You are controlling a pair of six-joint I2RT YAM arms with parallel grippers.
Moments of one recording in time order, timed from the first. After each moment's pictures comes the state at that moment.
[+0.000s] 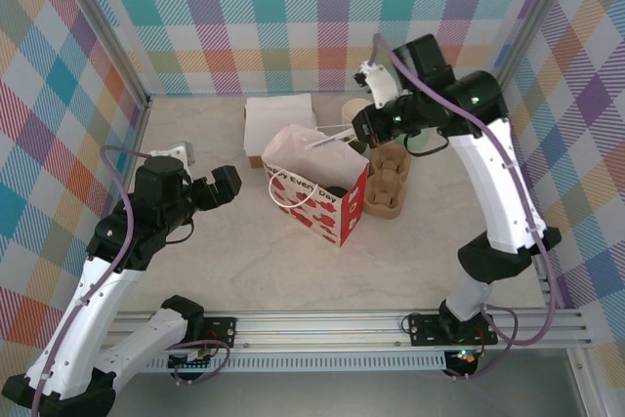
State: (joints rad) left arm -0.40 0.81 1.12 -0.90 -0.10 -0.58; right arm 0.61 1.73 2.42 -1.55 -0.22 0.08
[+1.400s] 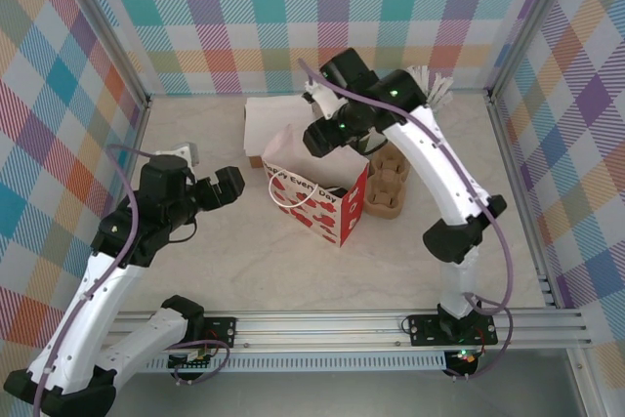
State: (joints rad) left arm -0.39 0.85 1.11 -0.89 -0.06 -0.60; right arm 0.73 1.92 2.47 -1.51 -0.03 0.02
